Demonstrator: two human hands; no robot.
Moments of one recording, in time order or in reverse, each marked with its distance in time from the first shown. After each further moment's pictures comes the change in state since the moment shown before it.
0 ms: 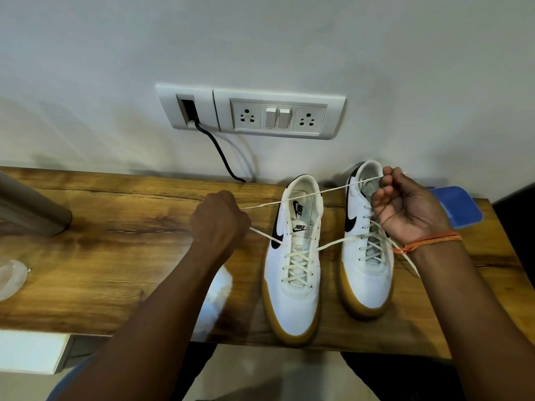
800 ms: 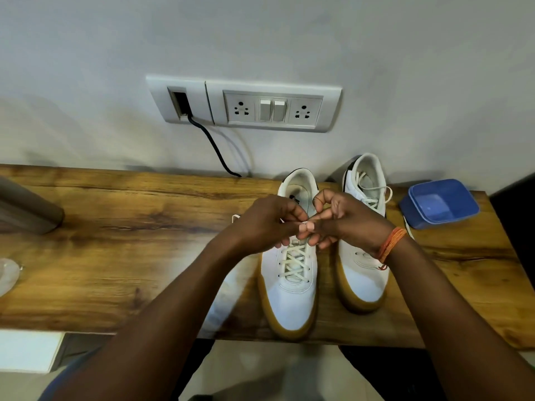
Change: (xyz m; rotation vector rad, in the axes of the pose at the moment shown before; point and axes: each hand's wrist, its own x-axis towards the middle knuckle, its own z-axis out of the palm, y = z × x) left_hand -0.013 0.043 0.012 -0.563 -0.563 0.376; right_hand -0.020 0.048 0.014 -1.150 -0.528 0.109
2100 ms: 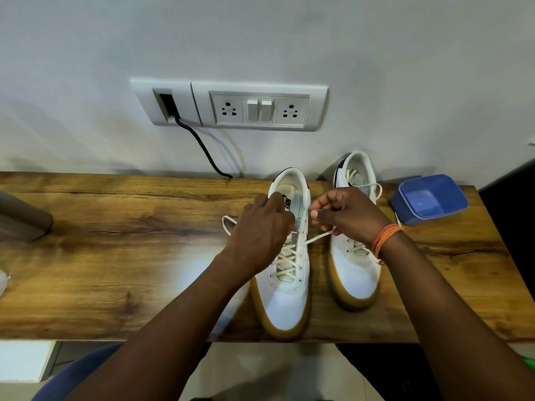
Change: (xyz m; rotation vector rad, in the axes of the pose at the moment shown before) left_hand 0.009 -0.028 0.032 0.872 0.314 0.340; right_hand -0.001 0.008 -0.016 -0.275 0.316 -0.036
